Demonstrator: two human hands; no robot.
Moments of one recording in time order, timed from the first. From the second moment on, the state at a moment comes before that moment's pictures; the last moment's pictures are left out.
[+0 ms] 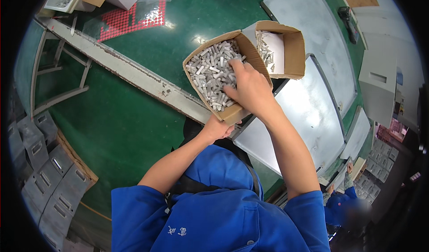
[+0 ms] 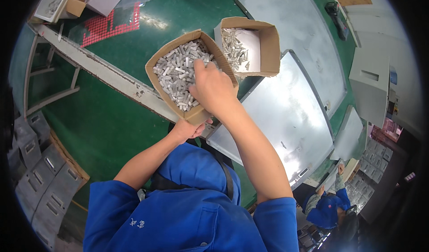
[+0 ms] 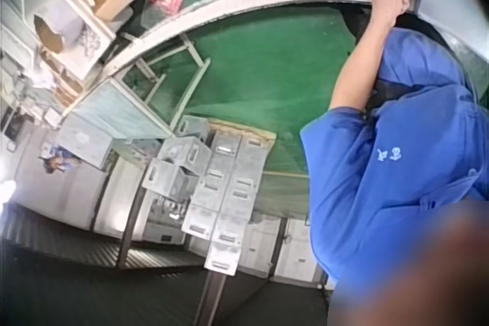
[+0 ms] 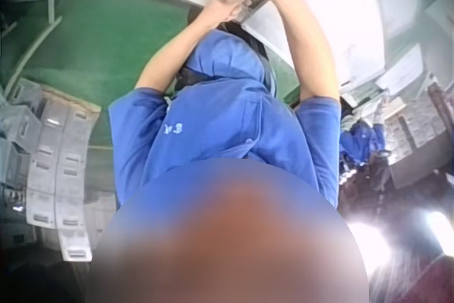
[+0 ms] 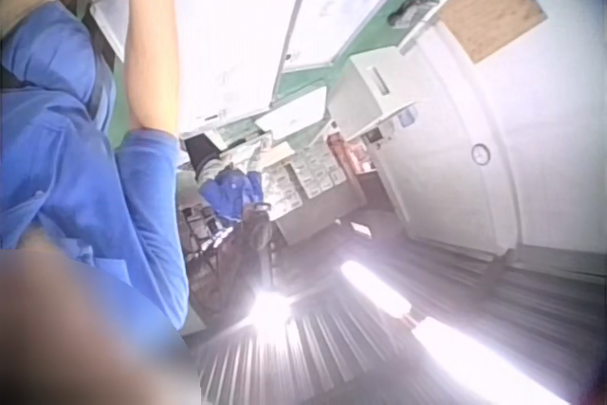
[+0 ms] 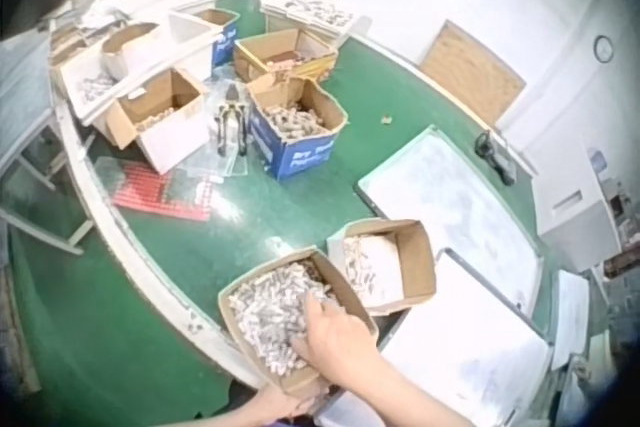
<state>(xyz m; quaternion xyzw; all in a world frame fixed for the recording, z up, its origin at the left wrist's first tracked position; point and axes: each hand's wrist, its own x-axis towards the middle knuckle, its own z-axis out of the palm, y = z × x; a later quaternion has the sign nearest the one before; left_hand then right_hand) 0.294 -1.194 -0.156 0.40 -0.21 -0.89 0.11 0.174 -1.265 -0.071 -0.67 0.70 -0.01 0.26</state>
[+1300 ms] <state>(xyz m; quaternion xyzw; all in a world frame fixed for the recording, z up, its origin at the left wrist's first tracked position) 0.291 -1.191 -0.175 0.32 -0.04 -0.94 0.15 0.158 -1.262 -0.076 -0.75 0.63 0.07 0.16</state>
